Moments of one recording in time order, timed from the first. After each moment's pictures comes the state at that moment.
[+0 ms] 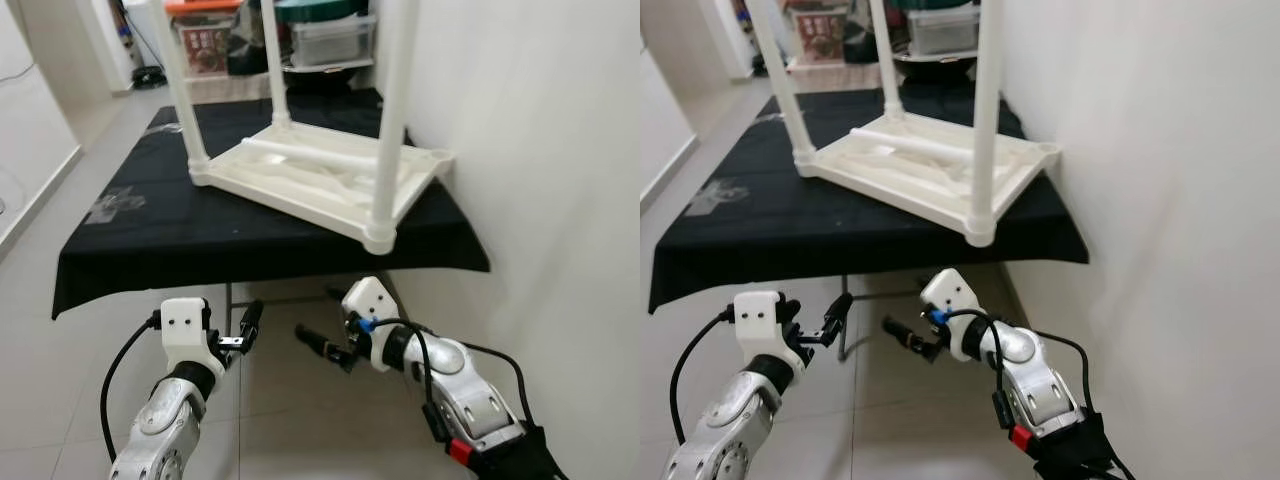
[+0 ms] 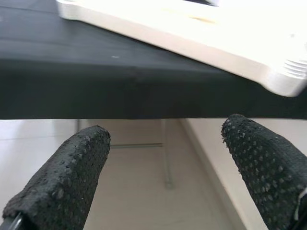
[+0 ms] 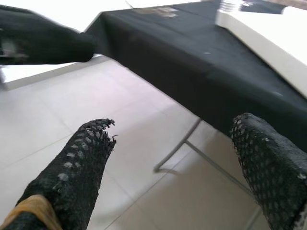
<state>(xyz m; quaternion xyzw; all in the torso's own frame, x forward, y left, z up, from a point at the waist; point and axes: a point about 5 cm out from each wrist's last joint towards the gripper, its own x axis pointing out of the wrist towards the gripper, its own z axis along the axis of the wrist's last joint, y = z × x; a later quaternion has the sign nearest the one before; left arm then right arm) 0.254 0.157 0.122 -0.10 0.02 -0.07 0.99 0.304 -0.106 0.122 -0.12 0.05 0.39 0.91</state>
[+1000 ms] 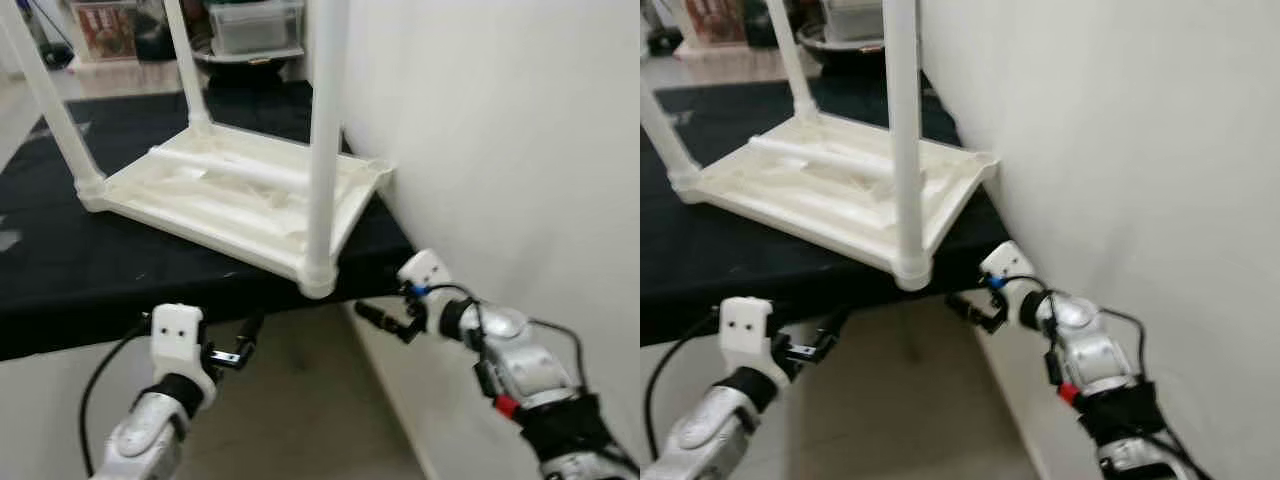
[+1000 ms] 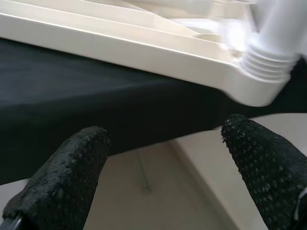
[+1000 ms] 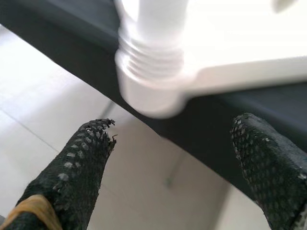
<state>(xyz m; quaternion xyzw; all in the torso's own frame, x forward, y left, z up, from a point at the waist) 0.225 0.160 0.128 -0.05 0.03 -0.07 1.00 0.324 -0.163 0.140 -0.16 0.11 0.38 0.90</state>
